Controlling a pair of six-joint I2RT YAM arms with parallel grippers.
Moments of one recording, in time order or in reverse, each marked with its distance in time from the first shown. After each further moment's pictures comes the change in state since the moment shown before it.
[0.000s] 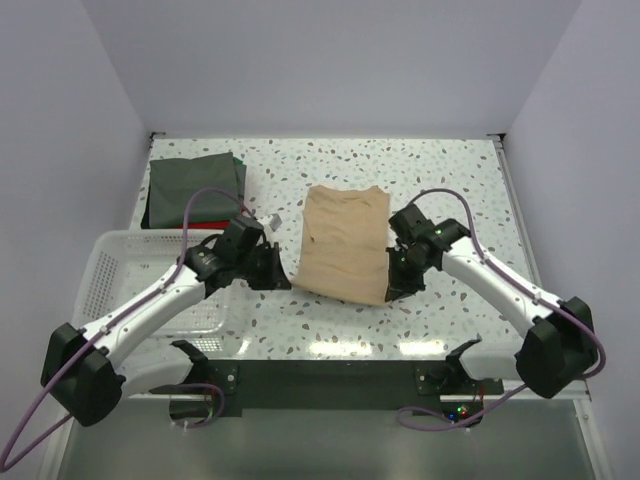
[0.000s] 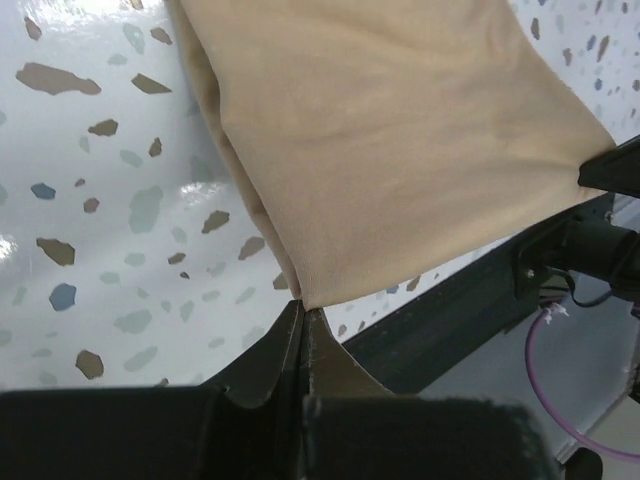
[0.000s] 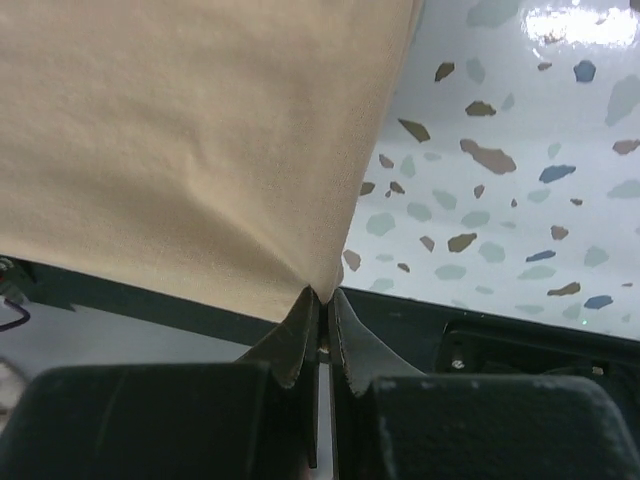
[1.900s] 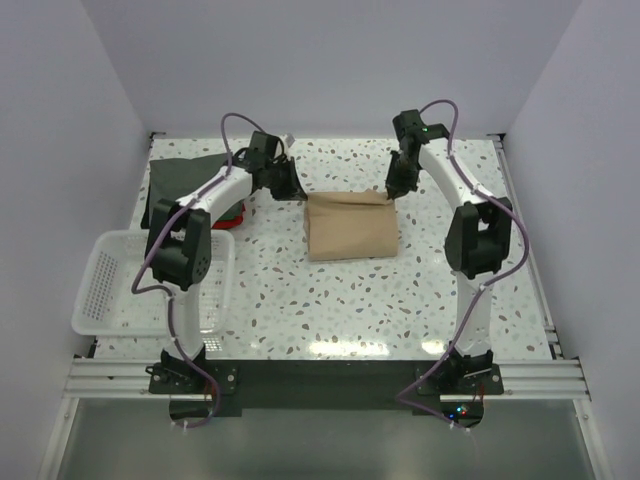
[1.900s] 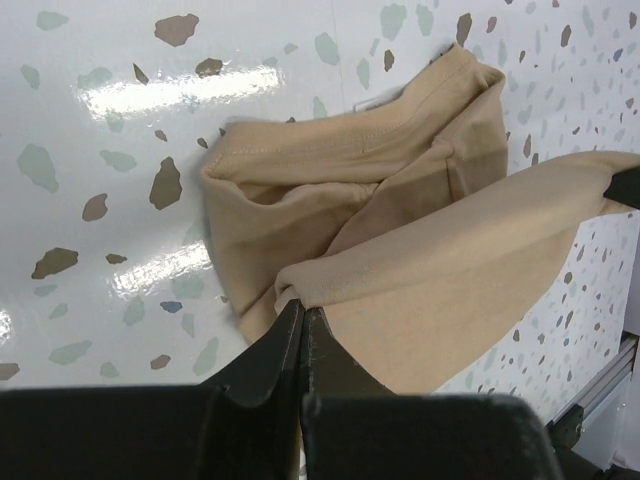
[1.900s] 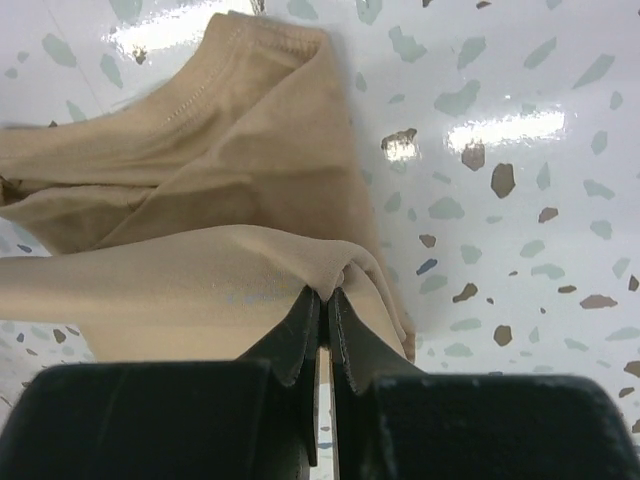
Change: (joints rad) left arm 0.273 0.885 0.810 0.133 0.129 0.131; right arm -0.293 0.801 1.007 -0.073 0.180 -0.088
